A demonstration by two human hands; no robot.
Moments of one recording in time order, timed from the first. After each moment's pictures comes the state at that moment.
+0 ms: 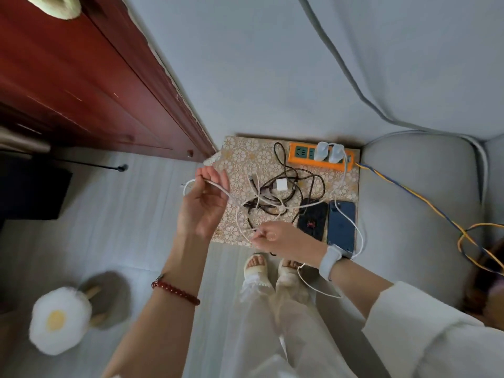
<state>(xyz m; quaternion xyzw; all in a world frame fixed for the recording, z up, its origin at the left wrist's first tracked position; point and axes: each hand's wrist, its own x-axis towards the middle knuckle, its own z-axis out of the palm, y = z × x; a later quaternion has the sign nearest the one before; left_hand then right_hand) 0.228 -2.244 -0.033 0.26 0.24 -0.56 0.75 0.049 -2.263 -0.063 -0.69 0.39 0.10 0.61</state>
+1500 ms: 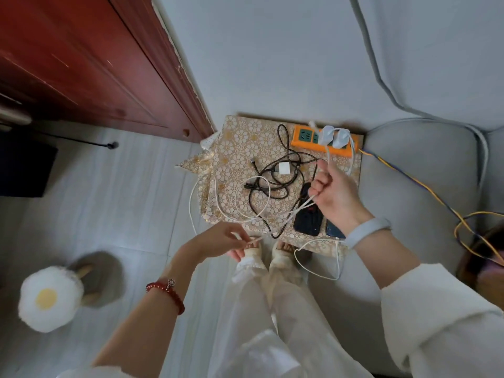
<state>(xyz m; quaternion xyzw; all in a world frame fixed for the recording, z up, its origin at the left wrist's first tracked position) 0.227 -2.174 -0.063 0.61 -0.35 -0.71 0.04 0.031 -2.314 -0.054 -0.08 0.59 -0.33 0.73</state>
